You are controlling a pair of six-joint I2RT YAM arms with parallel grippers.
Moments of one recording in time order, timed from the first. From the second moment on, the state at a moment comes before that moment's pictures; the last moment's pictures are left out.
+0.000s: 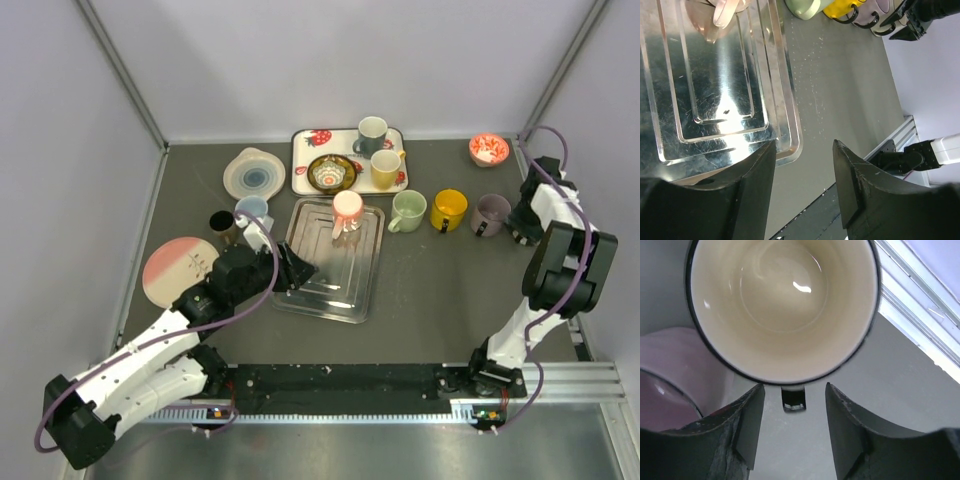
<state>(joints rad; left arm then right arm) -0.71 0.79 0.58 -0.14 0.08 -0.76 -0.32 1.79 1.32 -0.71 0.32 0.52</state>
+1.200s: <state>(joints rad) -0.63 1.68 1.22 -0.33 -0.05 -0.18 0.31 0.63 0.72 -0.44 -0.11 0.62</state>
